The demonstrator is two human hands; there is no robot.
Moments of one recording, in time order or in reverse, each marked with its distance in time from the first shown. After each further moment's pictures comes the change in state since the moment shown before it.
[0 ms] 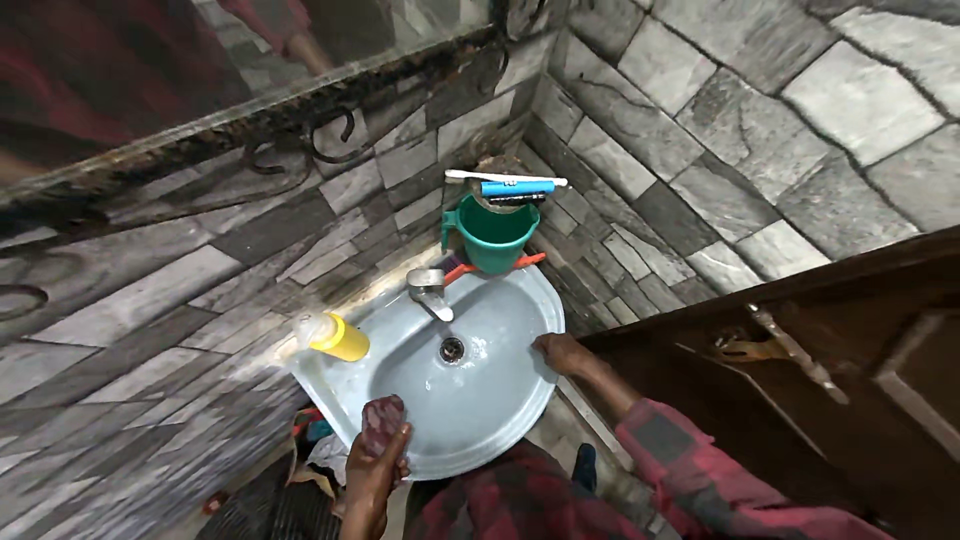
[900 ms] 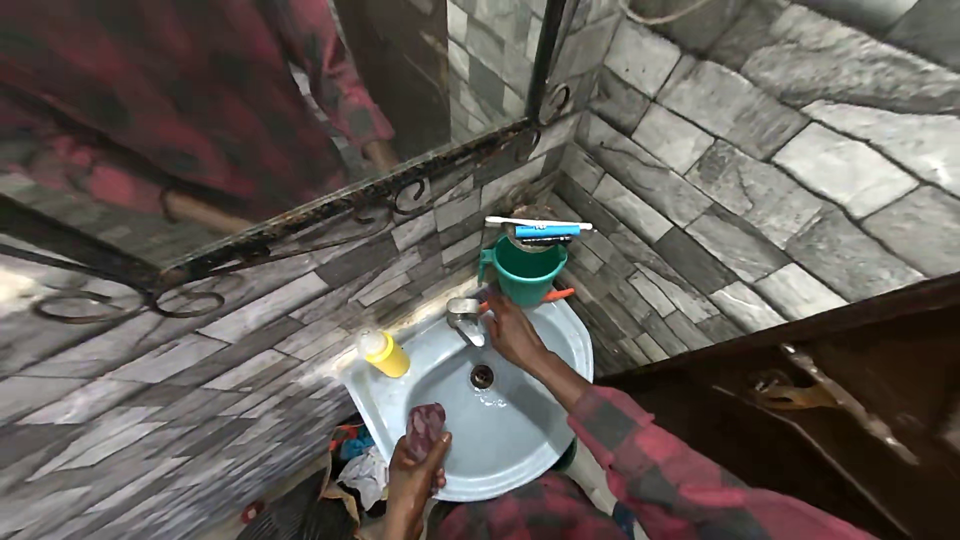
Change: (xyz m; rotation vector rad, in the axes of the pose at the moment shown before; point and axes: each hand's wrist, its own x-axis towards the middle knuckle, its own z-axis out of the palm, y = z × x) left_hand -0.015 0.015 0.012 -0.017 -0.039 0.053; right_hand 0.039 -0.138 -0.020 0.113 0.610 -0.568
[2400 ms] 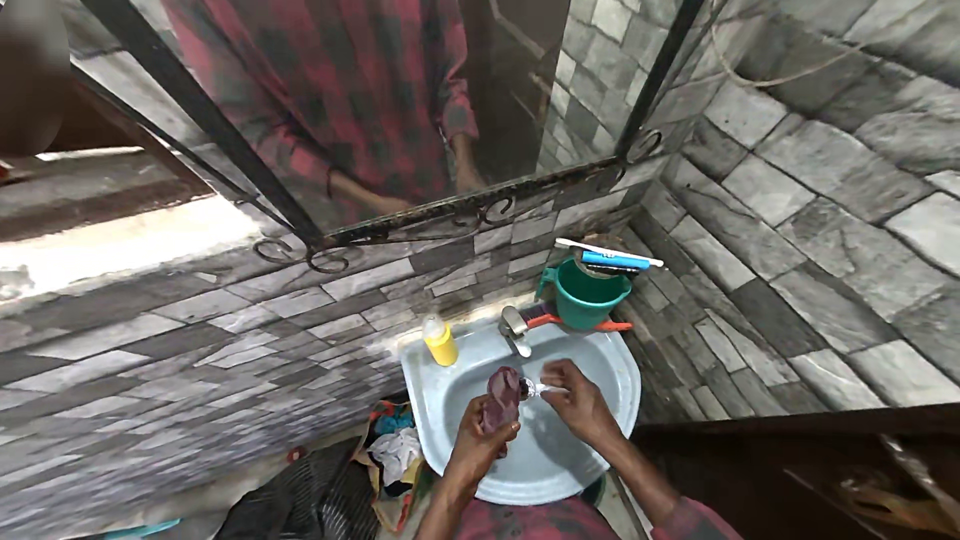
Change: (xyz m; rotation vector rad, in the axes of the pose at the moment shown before) left_hand -0.013 0.025 0.046 -0.051 -0.208 0.195; right_hand -0.091 -0.002 -0.025 0.338 -0.191 0.180
